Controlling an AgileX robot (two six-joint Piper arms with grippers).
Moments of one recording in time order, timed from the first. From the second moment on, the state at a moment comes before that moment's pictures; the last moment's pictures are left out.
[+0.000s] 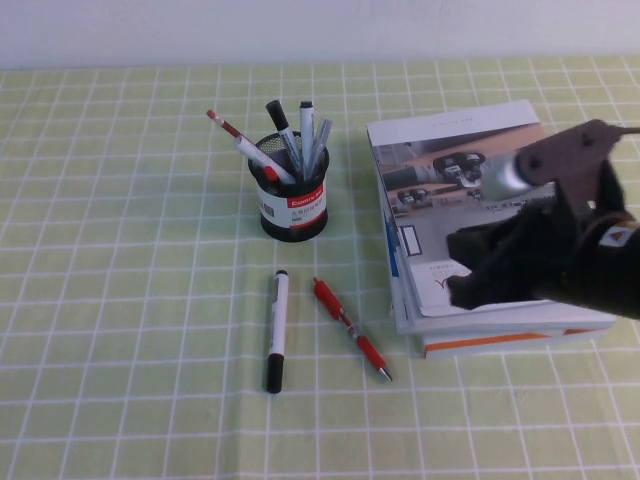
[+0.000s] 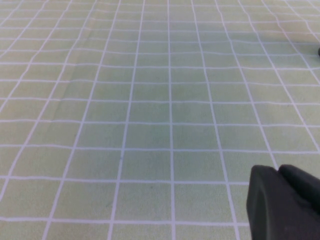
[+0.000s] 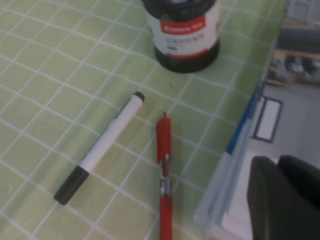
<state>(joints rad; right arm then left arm) 0.54 1.29 -0.79 0.70 0.20 -0.57 0.00 -0.01 0.03 -0.11 0.39 0.14</state>
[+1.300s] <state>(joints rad) 0.74 2.05 -1.14 -0.15 -0.86 -0.05 0.00 -0.01 0.03 -0.11 0.39 0.14</state>
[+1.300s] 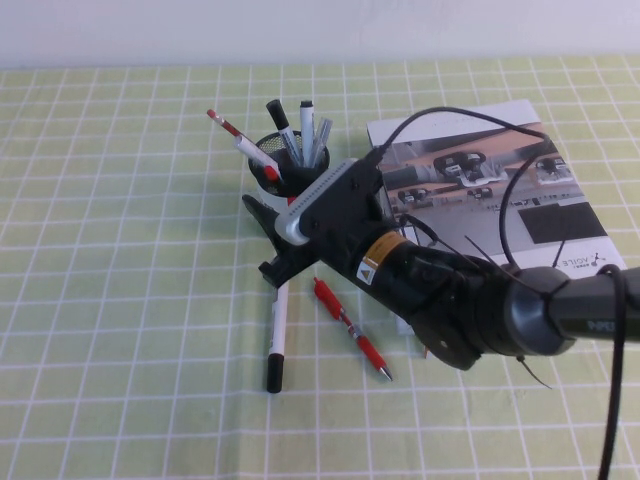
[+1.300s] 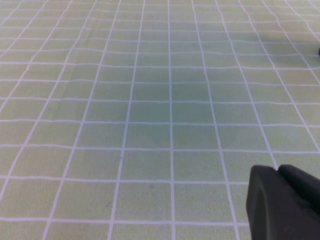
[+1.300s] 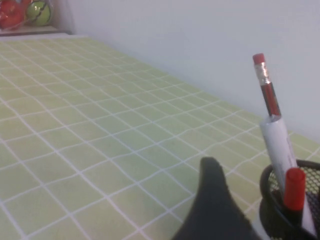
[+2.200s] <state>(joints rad) 0.69 2.21 -1.35 -0.12 -0.78 -0.05 0.00 -0.01 0.03 -0.11 0.39 0.14</state>
